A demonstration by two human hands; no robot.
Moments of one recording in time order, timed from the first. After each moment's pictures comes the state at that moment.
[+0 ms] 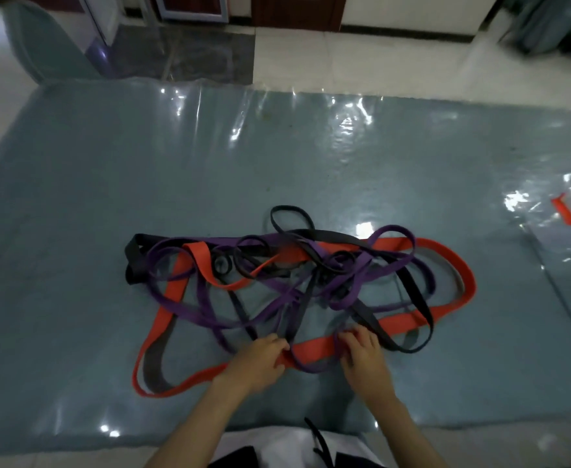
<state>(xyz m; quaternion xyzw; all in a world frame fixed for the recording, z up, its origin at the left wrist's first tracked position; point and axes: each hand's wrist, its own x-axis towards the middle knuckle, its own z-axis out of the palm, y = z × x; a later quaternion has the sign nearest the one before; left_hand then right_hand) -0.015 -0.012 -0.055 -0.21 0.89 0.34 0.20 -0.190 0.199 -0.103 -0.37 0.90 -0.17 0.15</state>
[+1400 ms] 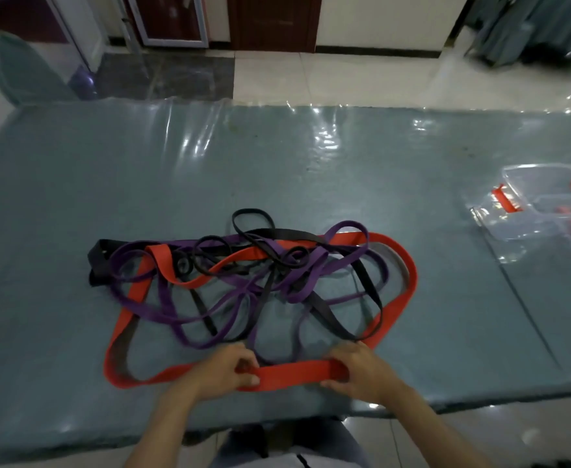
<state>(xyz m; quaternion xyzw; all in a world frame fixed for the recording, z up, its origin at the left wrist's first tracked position) -0.005 0.029 -0.011 -0.22 0.84 0.45 0.20 -0.245 0.288 -0.055 -0.60 0.77 -0.12 0.20</state>
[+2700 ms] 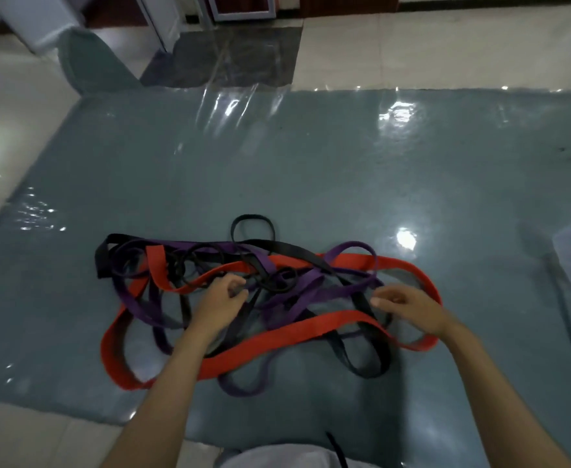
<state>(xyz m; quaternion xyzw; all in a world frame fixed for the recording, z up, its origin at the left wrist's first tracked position) -0.171 -0.006 0.003 -0.54 0.73 0.42 -0.02 -0.513 0.230 -0.017 -0.37 0.74 -0.32 0.47</state>
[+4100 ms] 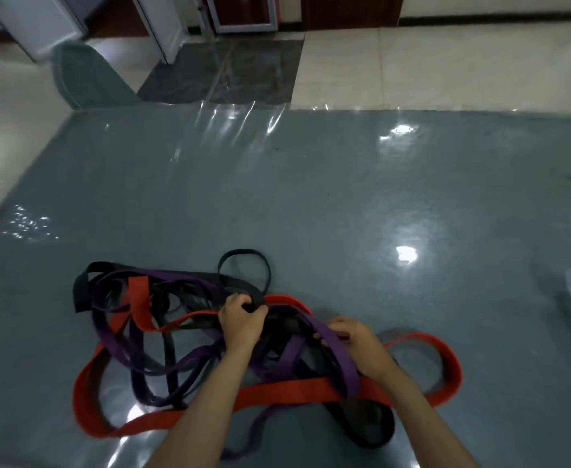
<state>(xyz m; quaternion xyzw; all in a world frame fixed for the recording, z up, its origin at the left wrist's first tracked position) -0.267 -0.009 -0.030 -0.66 0.61 0.40 -0.15 -0.461 0.154 -0.075 -0.50 0.68 -0.37 0.39</state>
